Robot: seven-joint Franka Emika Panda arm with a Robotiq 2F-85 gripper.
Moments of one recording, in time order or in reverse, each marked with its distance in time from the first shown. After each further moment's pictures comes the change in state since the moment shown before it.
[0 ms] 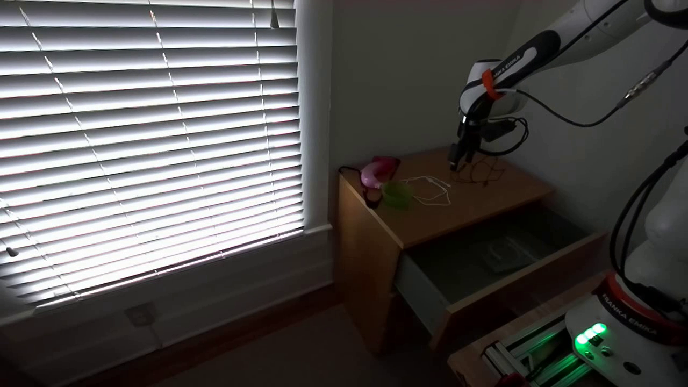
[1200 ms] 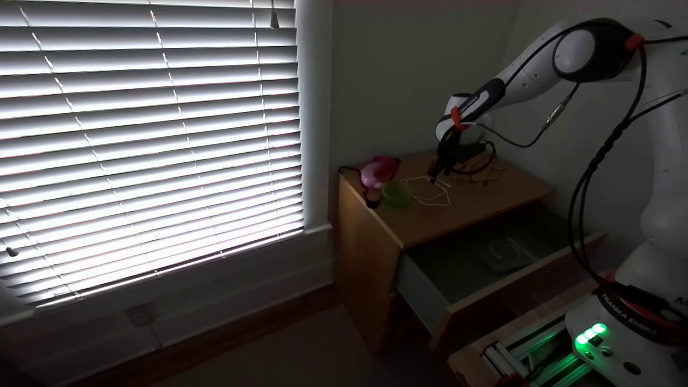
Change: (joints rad) arm -0.072 0.443 0.050 0.374 0.001 0.131 -0.016
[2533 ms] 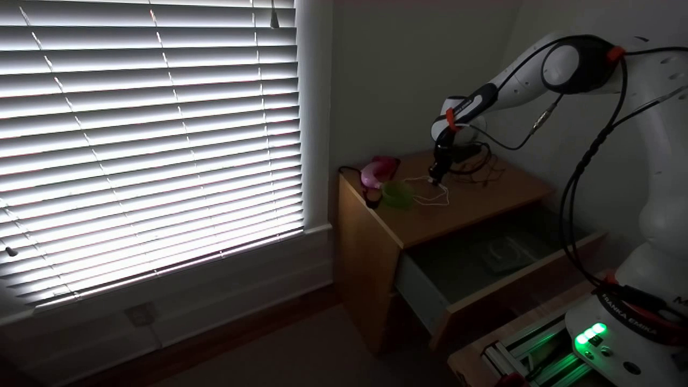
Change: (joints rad) arm -0.025 0.099 0.021 0.148 0.000 -0.116 -0.013
